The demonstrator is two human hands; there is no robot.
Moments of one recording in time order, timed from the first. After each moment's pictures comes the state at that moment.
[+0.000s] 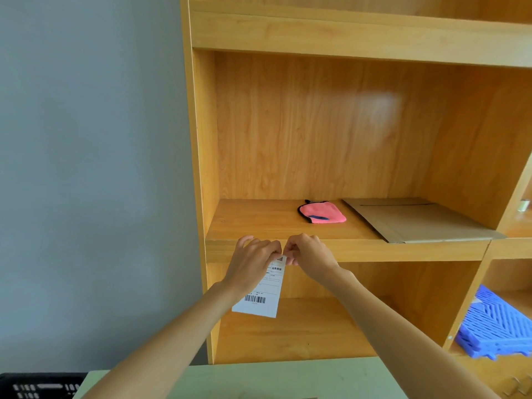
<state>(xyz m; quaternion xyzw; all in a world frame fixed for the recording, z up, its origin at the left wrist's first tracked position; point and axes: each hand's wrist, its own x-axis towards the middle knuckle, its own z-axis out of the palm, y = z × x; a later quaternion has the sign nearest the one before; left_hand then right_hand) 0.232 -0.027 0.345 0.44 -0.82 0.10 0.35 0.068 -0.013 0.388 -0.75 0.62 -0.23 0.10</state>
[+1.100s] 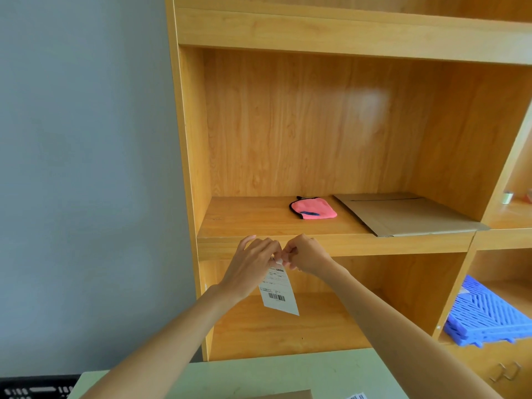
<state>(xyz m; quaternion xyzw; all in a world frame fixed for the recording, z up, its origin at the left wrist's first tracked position) 0.220 -0.020 0.334 0.40 -0.85 0.13 0.32 0.056 -0.010 0.385 -0.72 0.65 -0.20 0.16</state>
